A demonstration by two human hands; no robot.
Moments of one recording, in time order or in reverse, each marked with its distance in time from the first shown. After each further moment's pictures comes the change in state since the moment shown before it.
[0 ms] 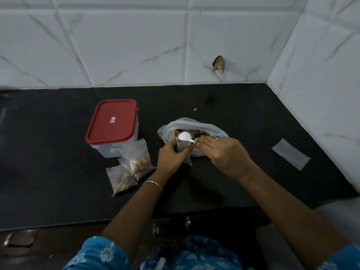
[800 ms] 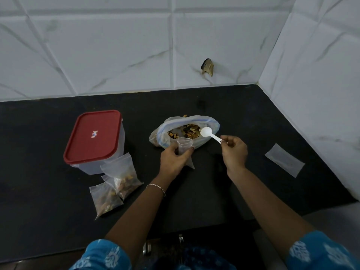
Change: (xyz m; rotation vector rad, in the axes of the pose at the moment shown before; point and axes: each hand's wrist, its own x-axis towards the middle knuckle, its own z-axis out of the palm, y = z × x) left_hand 0.032 0.018 0.036 -0.133 -0.036 -0.030; right_hand -0.023 0.052 0.058 0.786 0.262 1.700
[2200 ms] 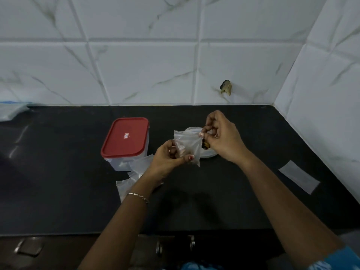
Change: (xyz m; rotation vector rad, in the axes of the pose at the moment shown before) left_hand -0.052 0.046 -0.089 -0.384 -0.166 0.066; right_hand -0.067 -0.115 0.005 -0.244 -0.559 -0.783
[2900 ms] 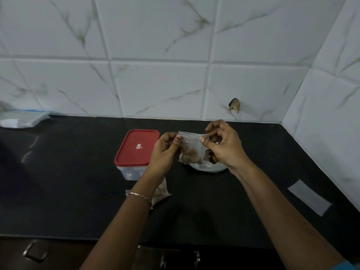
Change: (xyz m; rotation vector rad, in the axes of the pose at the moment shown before) left_hand 0.004 0.040 -0.011 -0.011 0.220 0.233; right_hand 0.007 -0.034 0.011 0.353 0.082 0.067
